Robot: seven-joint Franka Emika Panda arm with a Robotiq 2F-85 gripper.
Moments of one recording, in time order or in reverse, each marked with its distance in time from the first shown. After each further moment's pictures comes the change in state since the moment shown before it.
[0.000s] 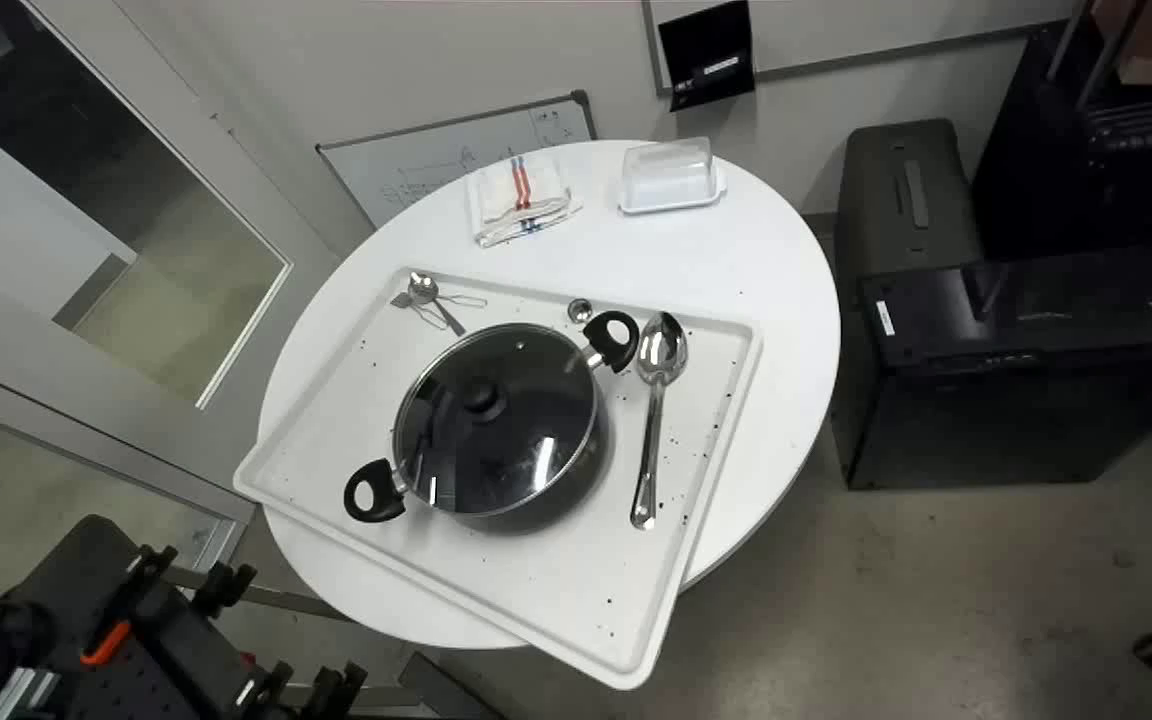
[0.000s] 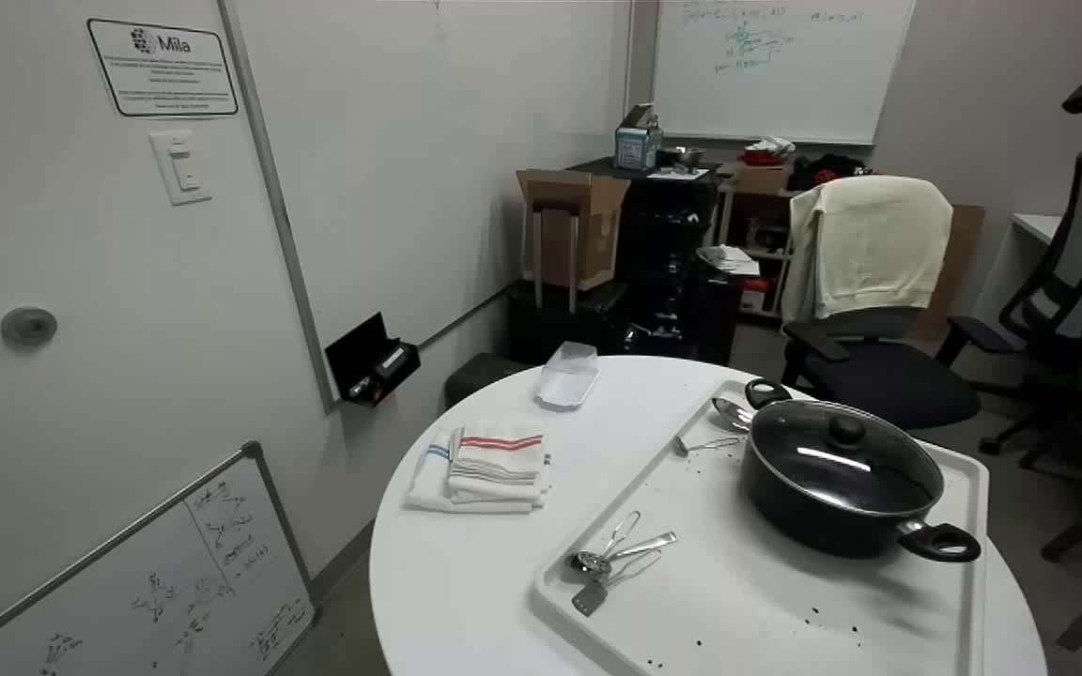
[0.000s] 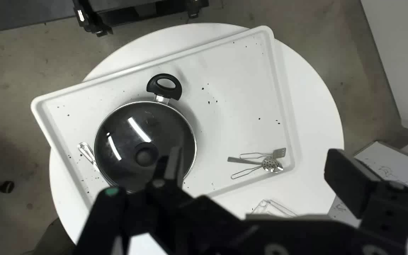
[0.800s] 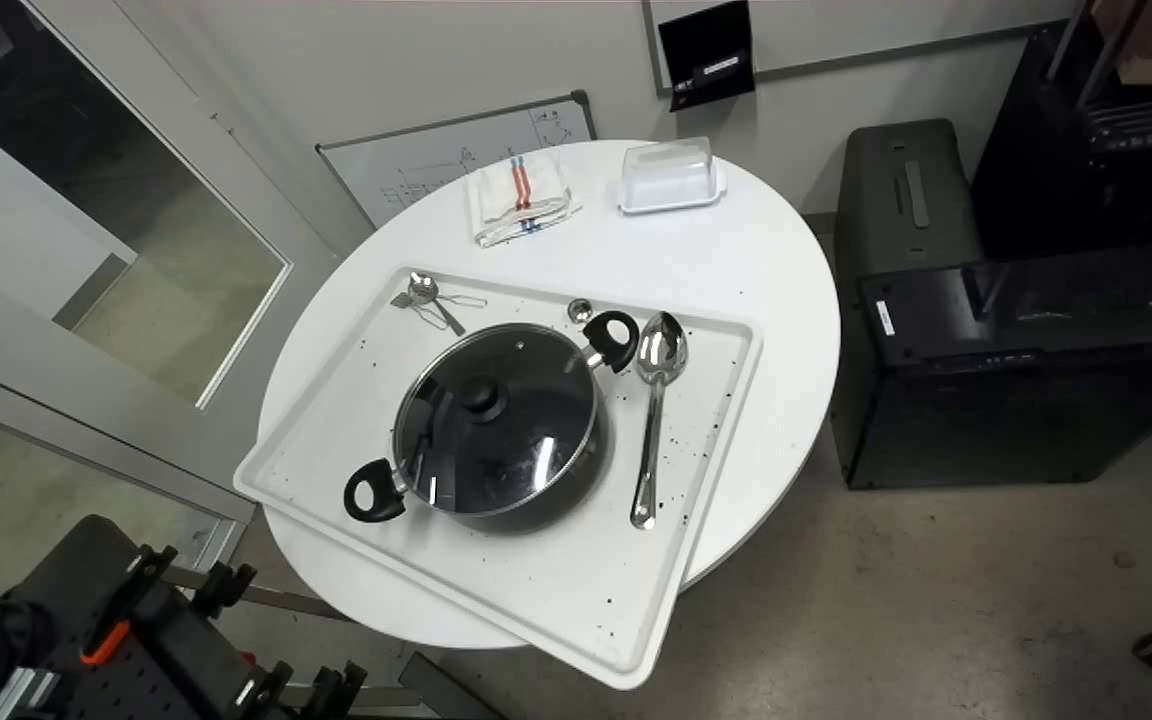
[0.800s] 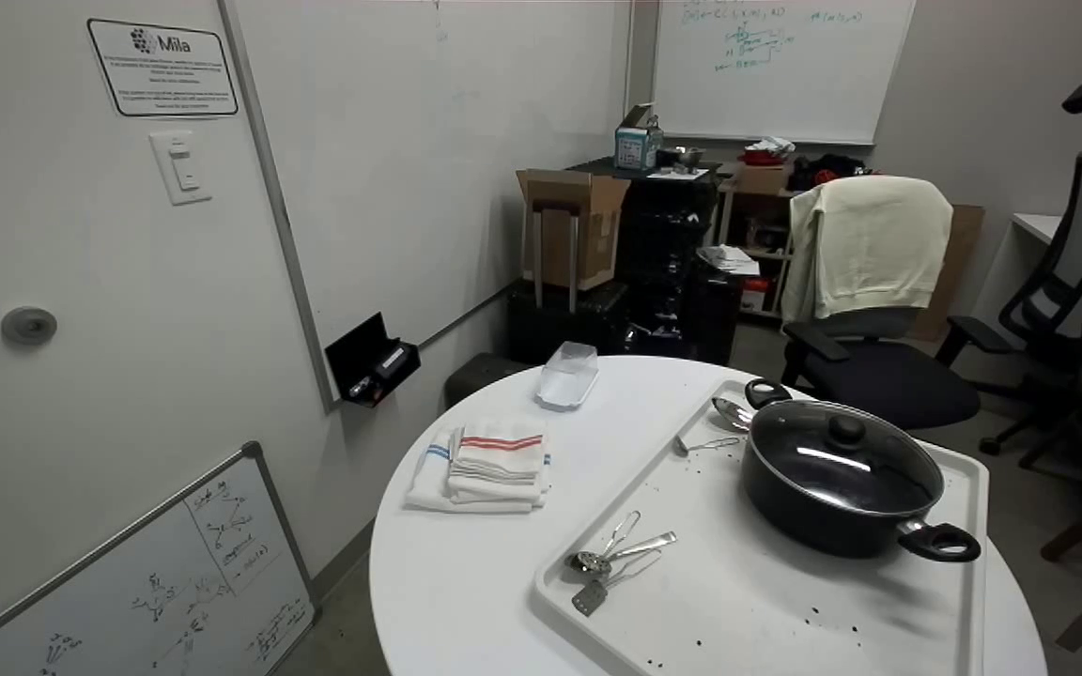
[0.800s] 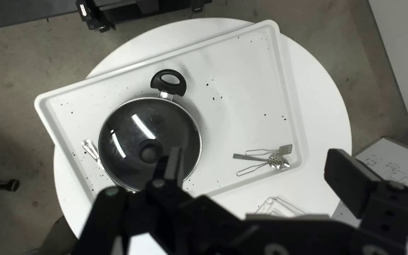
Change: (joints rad) arm -0.011 0.024 0.001 -0.009 -0.012 0.038 -0.001
